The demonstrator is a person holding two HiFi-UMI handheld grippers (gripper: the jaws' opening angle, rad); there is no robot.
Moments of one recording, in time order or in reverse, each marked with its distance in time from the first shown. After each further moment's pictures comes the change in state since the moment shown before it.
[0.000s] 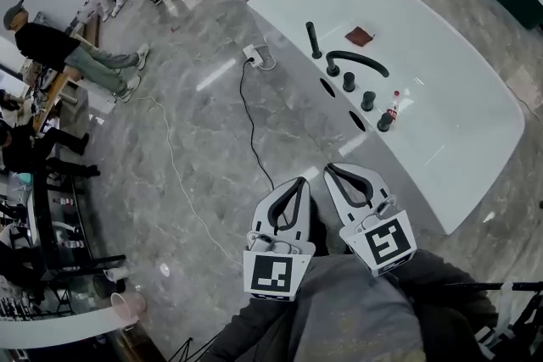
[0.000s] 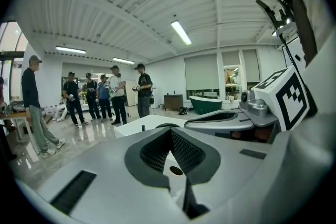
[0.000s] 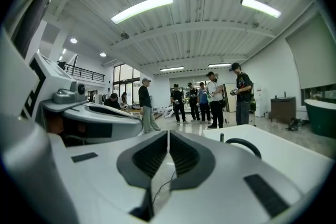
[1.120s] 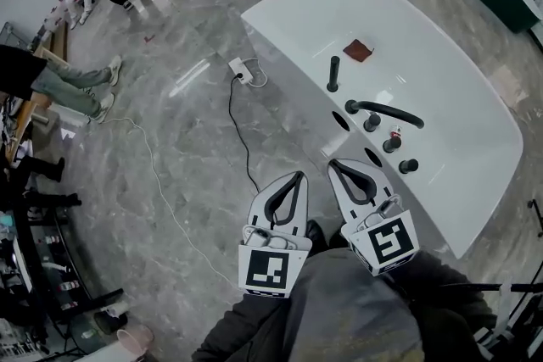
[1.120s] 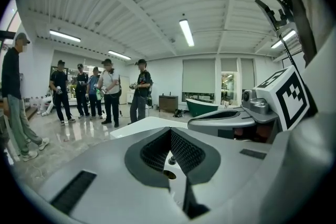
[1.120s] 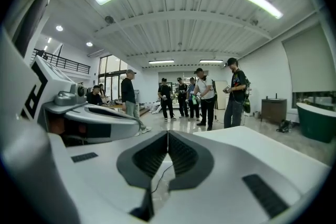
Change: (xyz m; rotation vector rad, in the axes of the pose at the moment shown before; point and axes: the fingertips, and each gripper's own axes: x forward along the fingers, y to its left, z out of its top) left arm 0.149 0.201 0.020 -0.057 -0.013 -0.119; right arm 0.226 -0.072 0.037 -0.007 0.068 -0.126
